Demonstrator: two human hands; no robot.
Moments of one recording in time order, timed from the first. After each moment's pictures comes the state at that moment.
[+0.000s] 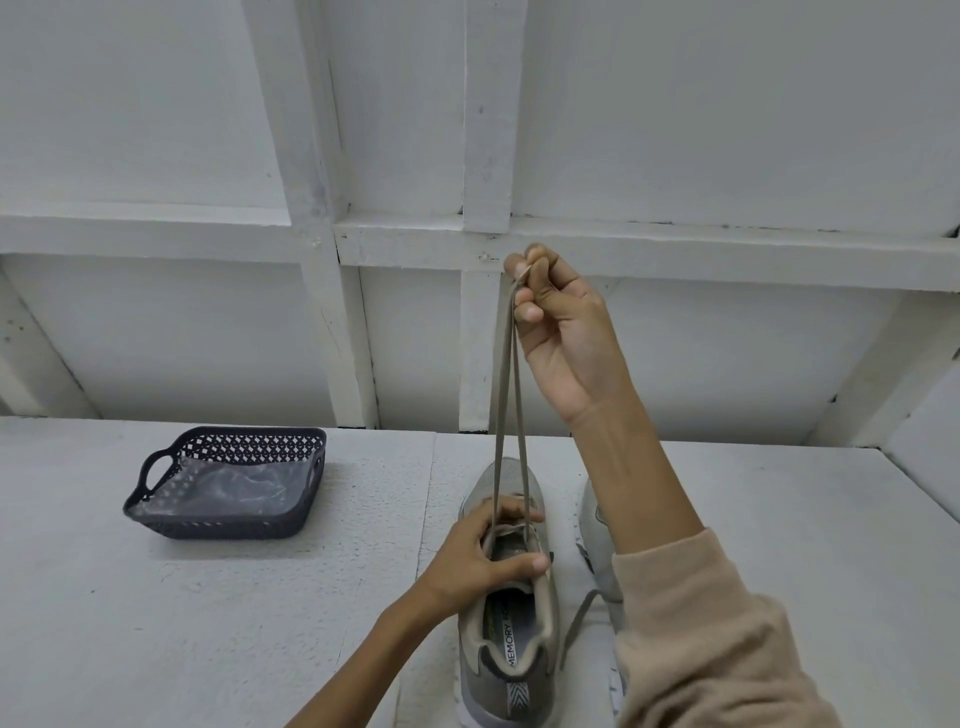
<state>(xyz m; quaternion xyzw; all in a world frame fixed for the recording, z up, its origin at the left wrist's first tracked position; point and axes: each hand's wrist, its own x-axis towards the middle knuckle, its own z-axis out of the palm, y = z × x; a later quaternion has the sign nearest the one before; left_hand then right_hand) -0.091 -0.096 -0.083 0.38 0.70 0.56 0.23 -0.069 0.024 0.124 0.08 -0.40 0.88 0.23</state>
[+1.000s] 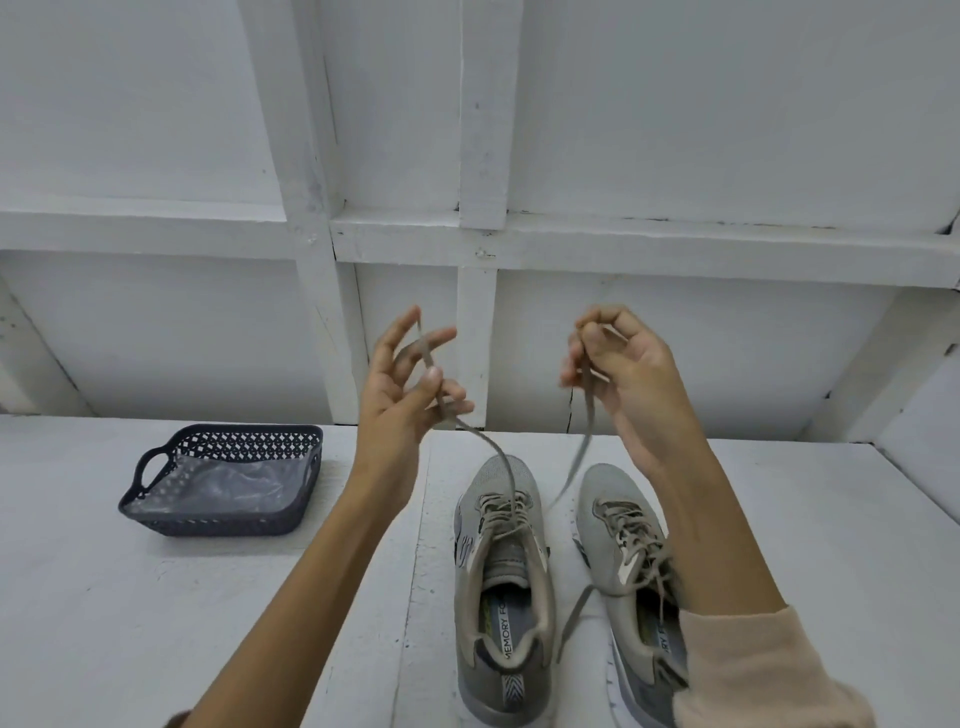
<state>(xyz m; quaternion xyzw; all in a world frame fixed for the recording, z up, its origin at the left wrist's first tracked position) -0.127 -0.107 0.040 0.29 0.46 0.83 0.11 -0.021 0.062 0.084 -0.04 -0.62 0.72 0.29</state>
